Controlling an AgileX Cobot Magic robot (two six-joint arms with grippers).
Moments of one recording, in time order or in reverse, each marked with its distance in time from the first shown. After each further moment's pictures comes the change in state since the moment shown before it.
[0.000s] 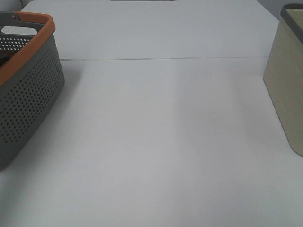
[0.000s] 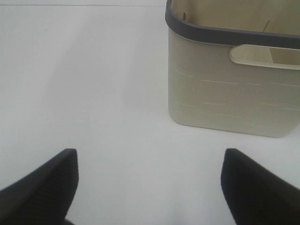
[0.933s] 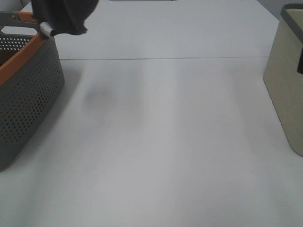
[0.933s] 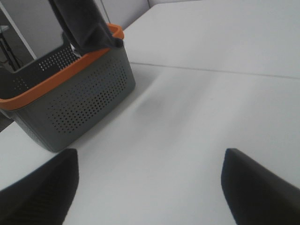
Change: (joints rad) left arm -0.317 0.216 -0.408 -0.155 -0.200 0.082; right arm 0.000 0.513 -0.057 0.914 -0.295 -0.707
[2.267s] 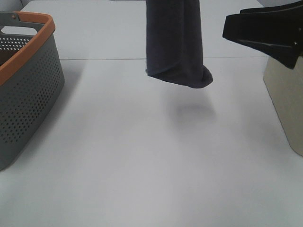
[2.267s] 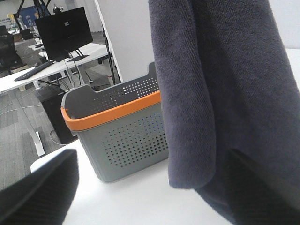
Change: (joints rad) left arm -0.328 0.186 -0.004 -0.029 -0.073 0.039; right arm 0.000 0.641 -0.014 0.722 0.262 -1.034
